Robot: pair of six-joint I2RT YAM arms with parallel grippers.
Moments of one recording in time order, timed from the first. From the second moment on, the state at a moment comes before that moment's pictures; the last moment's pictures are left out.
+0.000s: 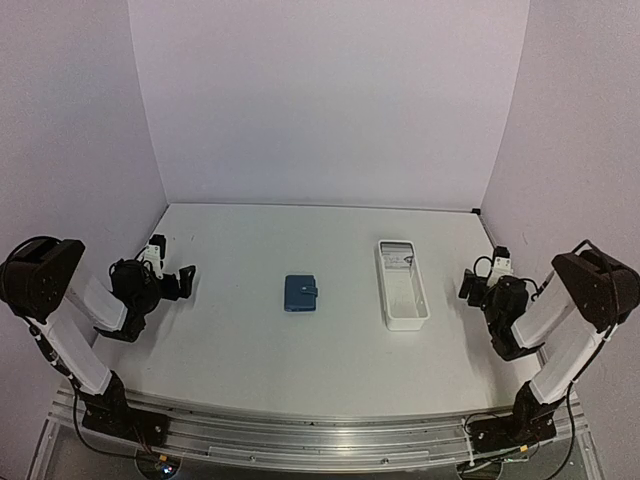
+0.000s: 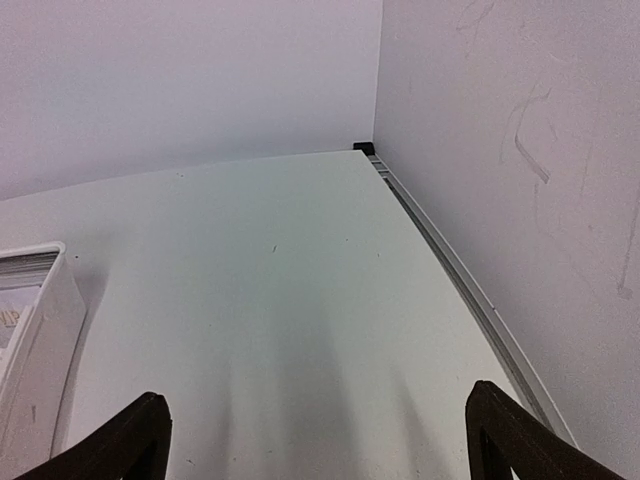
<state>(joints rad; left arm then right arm) -0.10 1.64 0.29 1.10 0.11 0.00 0.16 1.68 0.23 1.23 0.35 0.07</state>
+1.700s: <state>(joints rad) -0.45 1.99 1.10 -0.07 0.74 -0.63 0.75 2.21 1.54 -0.20 -0.19 0.87</state>
